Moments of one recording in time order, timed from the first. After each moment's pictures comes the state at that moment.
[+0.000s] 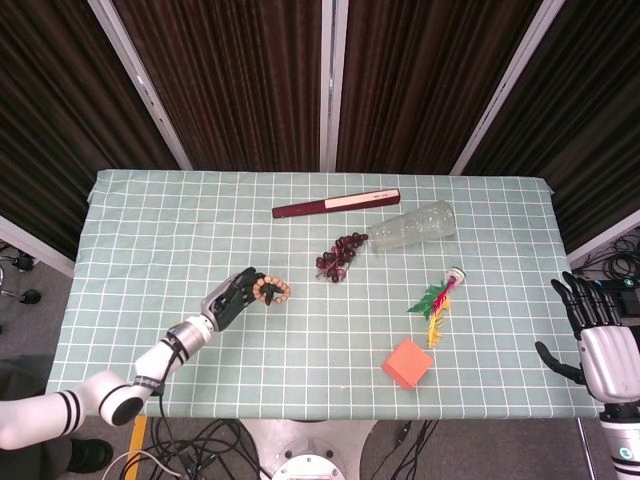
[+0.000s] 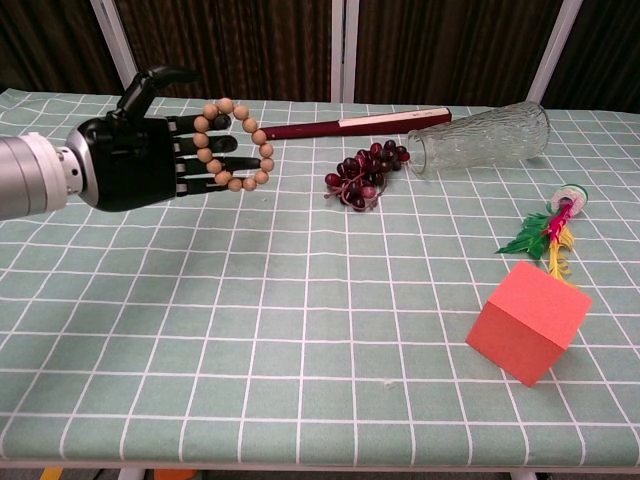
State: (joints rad) left arm -0.72 -1.48 -0.17 -1.48 1.40 0.73 -1.58; right arm 0.08 -1.05 0.06 -1.63 -1.61 1.56 0.12
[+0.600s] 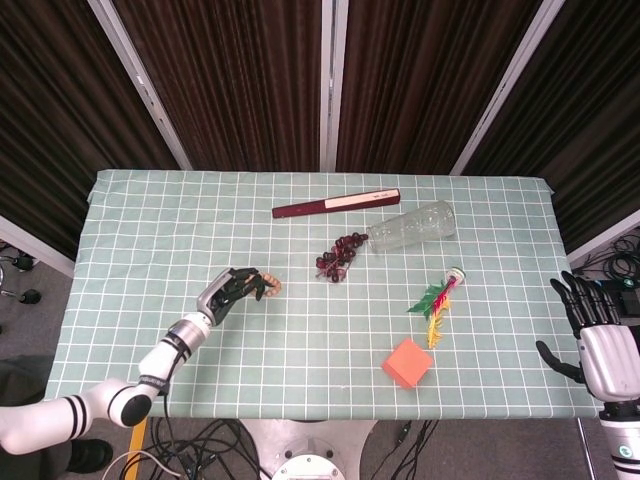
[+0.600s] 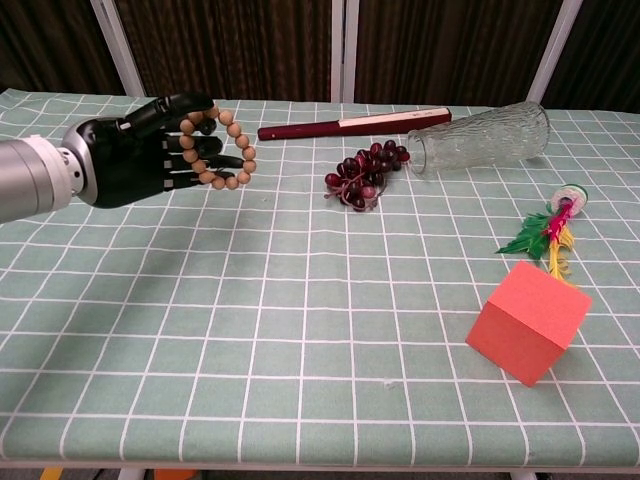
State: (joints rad) left arm -0.68 -1.52 -0.23 -1.49 1.22 0.73 -1.28; right arm 0.09 -1.05 0.06 -1.63 -1.61 1.56 0.12
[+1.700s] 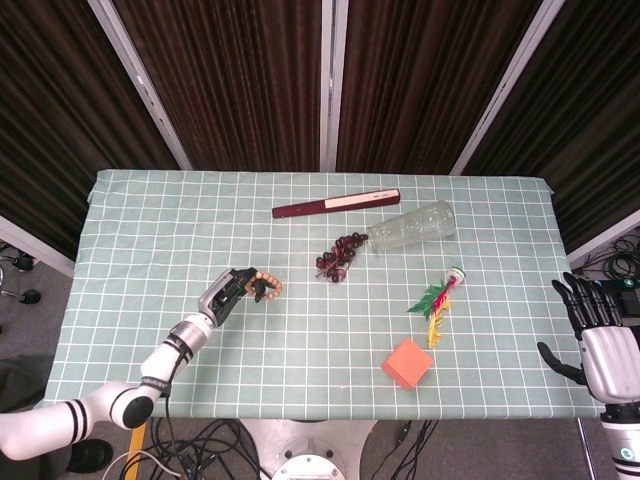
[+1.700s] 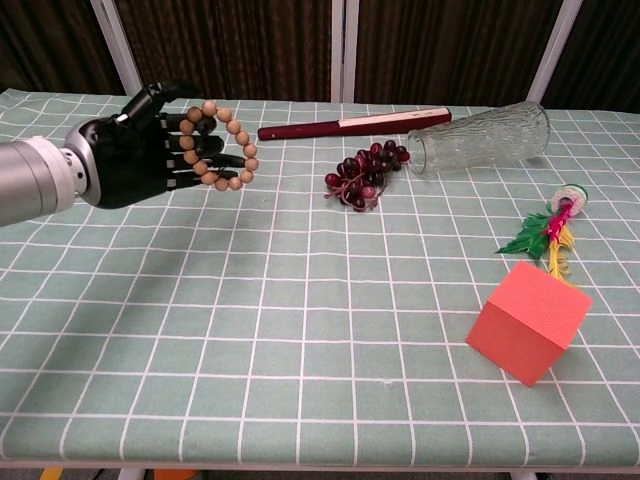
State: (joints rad) left arm -0.64 -1.54 -0.29 -1.50 1.24 0.70 -1.24; right arm 0.08 -1.04 0.06 -1.64 -1.61 1.56 0.11
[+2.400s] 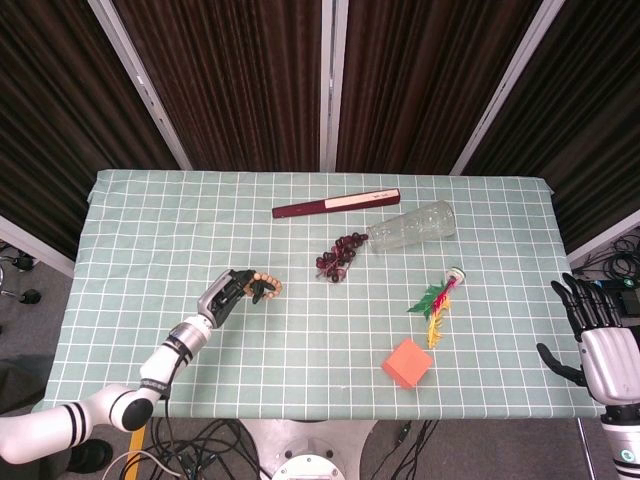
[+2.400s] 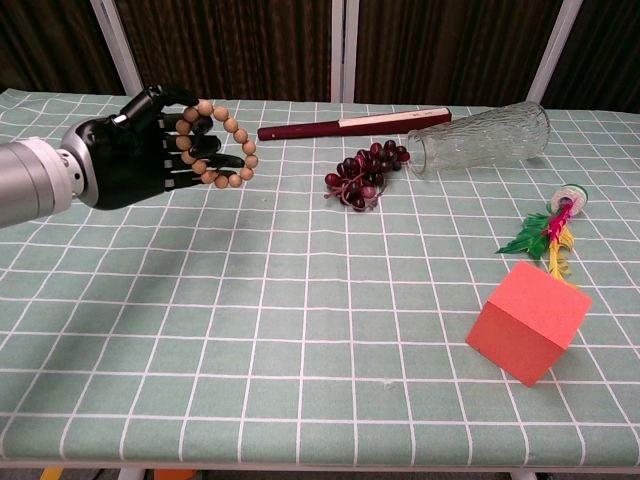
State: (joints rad) left arm -0.62 -1.55 -0.30 -1.52 1.24 0.71 -1.21; right arm 0.08 -1.03 0.06 -1.65 -1.62 1.57 0.11
